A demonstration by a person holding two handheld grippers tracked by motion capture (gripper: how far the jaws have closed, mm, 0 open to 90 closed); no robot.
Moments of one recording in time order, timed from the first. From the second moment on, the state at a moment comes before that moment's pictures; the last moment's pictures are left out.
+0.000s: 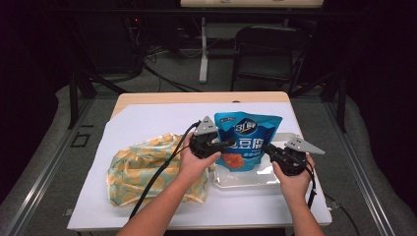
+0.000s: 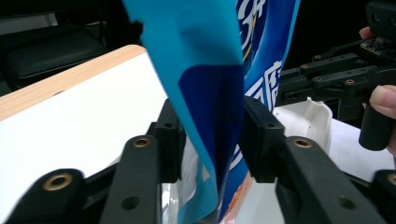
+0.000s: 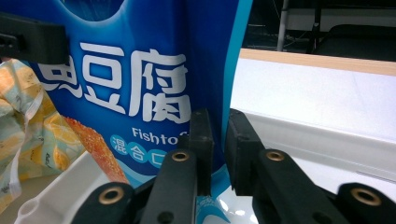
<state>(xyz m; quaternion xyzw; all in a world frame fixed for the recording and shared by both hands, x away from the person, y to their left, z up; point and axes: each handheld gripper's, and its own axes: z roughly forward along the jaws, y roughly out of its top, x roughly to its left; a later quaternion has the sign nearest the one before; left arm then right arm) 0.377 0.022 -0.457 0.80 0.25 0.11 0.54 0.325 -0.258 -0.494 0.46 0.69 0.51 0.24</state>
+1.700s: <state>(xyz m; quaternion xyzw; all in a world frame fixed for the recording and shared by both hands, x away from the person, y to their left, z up) 0.360 0.051 -0.435 0.78 0.26 0.12 0.56 0.316 -0.260 -0.493 0.46 0.68 0.50 0.26</state>
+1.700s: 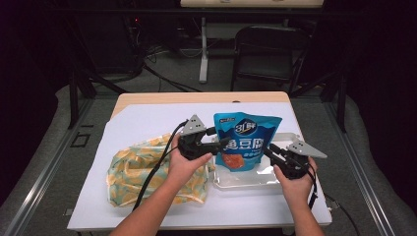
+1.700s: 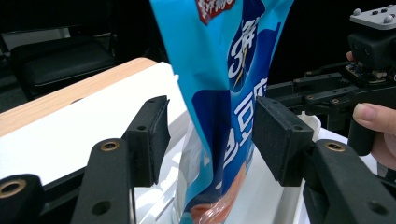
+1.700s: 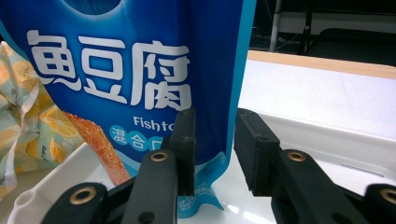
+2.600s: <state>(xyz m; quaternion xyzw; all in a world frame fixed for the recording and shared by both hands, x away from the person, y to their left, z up) 0.337 0.167 -0.390 0.74 0.31 0.17 0.57 0.289 -0.265 -0.471 0.44 0.69 0.52 0.24</state>
